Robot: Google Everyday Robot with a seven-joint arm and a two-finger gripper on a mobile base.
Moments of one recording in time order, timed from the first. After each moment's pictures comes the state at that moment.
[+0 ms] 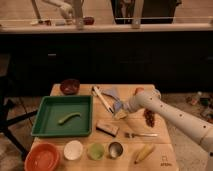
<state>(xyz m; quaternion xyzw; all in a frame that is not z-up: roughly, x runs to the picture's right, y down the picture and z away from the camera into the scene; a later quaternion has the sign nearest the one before) 0.101 0.136 0.904 -0.26 -0.16 0.36 0.88</state>
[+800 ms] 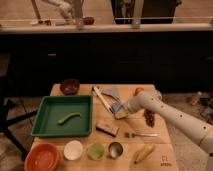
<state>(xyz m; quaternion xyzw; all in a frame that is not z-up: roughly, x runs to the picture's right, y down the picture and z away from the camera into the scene) 0.107 0.138 0.905 -0.26 -0.17 0.37 0.88</state>
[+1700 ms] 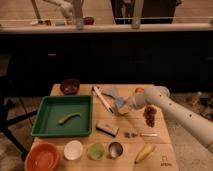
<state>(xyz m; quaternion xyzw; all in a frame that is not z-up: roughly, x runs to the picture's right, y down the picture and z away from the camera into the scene) 0.121 0.096 0.874 -0.24 -0.20 0.34 0.89</state>
